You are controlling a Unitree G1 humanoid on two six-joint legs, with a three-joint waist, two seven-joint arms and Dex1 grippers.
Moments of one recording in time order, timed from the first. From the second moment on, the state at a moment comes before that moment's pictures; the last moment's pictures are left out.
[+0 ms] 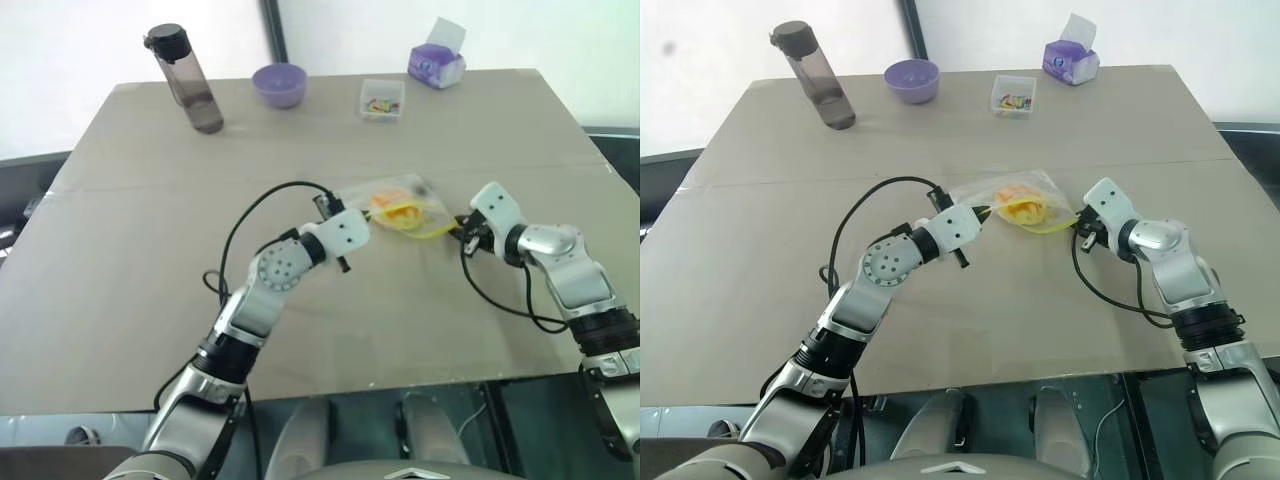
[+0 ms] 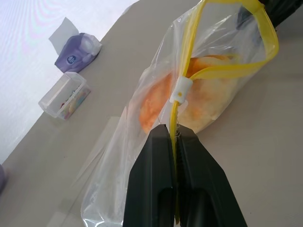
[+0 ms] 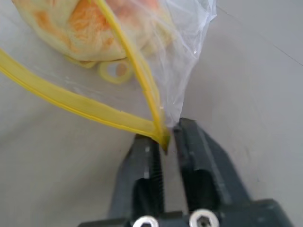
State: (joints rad) left arm -0.49 0.34 -0.29 0.02 0.27 0.04 -0.52; right arm -0.56 -0.63 0.18 0.20 -0.01 0.32 0.74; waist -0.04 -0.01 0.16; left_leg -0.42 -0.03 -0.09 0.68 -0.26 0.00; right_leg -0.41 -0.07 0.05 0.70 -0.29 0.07
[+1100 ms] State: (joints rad) left arm -0.67 0.32 -0.21 0.05 0.27 -0.05 -0.41; right arm -0.63 -0.87 0.03 -0.12 0.17 0.39 0.99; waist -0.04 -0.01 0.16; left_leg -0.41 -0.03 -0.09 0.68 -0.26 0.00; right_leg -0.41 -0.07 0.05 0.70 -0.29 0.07
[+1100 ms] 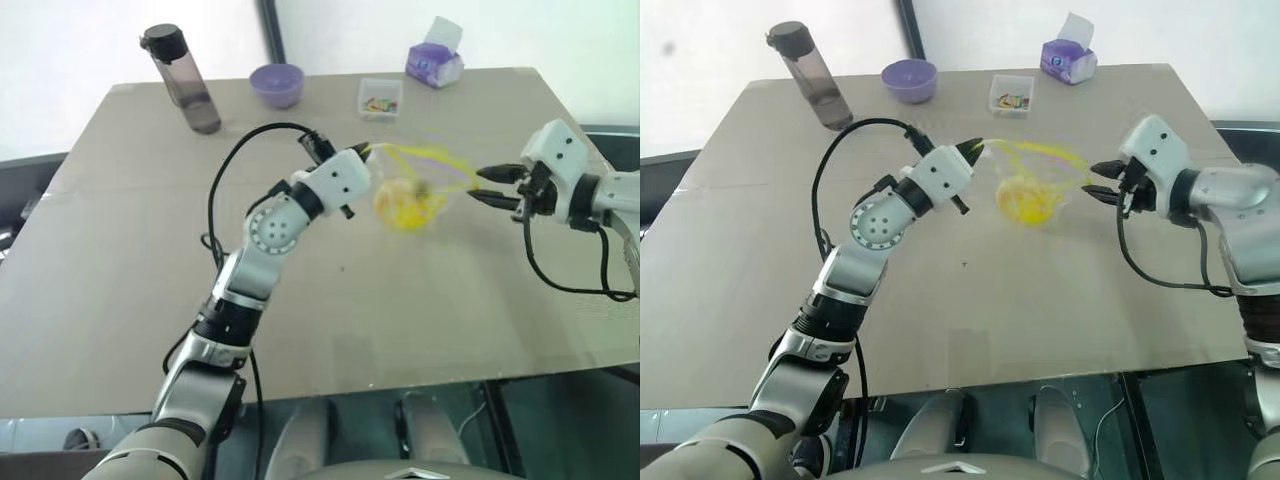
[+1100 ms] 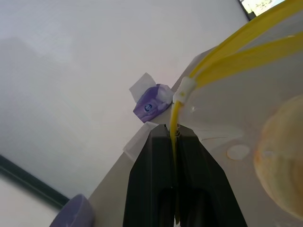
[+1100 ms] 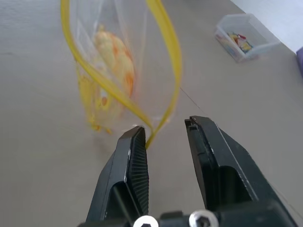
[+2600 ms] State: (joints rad) left arm -0.67 0.40 -0.21 -0.05 0.25 0.03 -0.54; right arm -0.88 -0.57 0.26 -0.11 -0.04 0.23 0.89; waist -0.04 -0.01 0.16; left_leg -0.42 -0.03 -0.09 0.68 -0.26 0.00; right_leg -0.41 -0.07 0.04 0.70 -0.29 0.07
